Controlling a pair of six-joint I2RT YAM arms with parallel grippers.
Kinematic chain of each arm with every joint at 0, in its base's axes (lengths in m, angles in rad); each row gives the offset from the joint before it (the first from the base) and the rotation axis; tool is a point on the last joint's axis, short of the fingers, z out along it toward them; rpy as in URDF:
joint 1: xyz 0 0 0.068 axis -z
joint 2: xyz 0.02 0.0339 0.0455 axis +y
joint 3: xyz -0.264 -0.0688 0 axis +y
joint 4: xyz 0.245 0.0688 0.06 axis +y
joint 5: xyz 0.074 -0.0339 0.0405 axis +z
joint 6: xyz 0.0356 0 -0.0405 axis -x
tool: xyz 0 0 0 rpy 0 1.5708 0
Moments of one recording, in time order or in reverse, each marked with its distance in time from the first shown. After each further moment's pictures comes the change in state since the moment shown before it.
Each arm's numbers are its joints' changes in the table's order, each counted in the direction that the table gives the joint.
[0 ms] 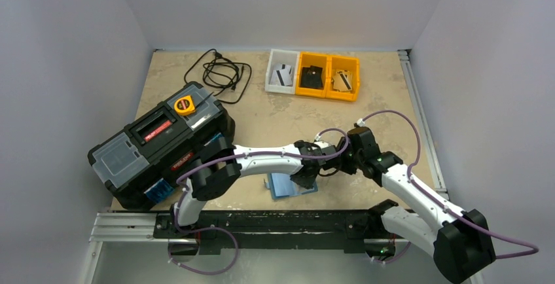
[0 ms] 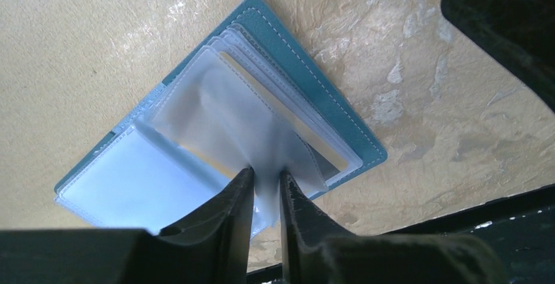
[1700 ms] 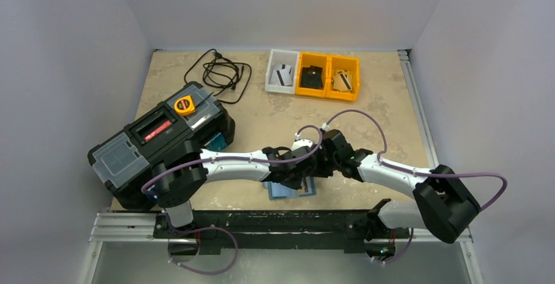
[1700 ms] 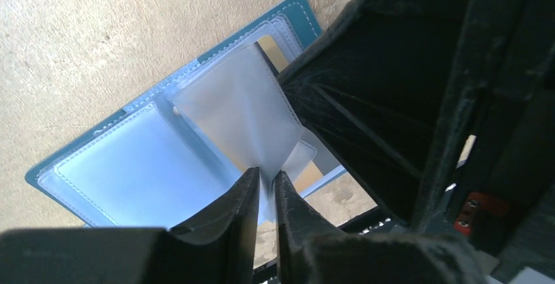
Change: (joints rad) left arm -0.039 -0.291 0.419 -0.394 -0.070 0.076; right arm -0.229 0.314 -0.008 -0.296 0.136 0.026
